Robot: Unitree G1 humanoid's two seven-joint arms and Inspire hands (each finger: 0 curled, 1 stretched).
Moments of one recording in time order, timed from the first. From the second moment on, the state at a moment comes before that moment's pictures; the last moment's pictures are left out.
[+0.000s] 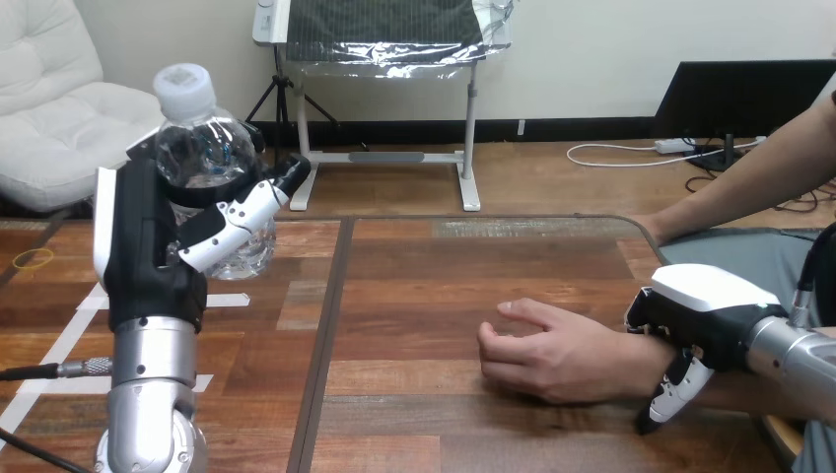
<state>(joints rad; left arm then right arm) -0.05 0.06 0.14 -0.16 -0.02 -0.13 0.04 -0.40 -0.76 0.33 0.58 -0.62 -0.32 0.29</state>
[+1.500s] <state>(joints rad) -0.20 0.07 0.13 0.20 0.01 -0.25 0.02 -0.40 -0.79 0.23 0.44 -0.52 -0.26 0.39</state>
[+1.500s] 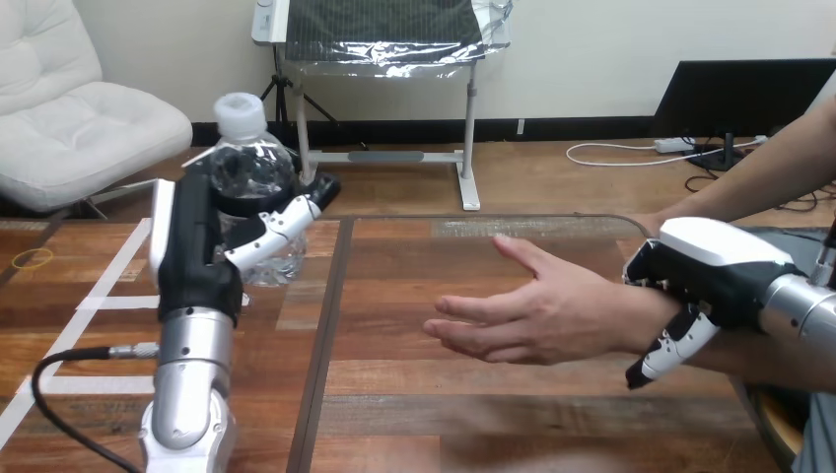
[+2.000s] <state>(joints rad) -0.29 0.07 0.13 0.37 0.01 -0.28 0.02 -0.41 -0.79 0.23 0.40 -0.51 -0.23 0.40</state>
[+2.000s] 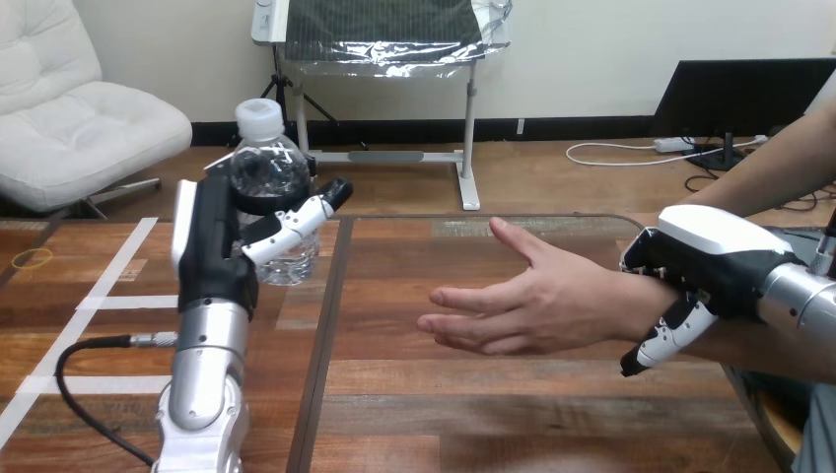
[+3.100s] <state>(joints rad) -0.45 0.01 0.13 0.69 -0.04 -0.41 0.00 -0.45 -0.76 0.23 0.38 -0.52 -0.18 0.42</state>
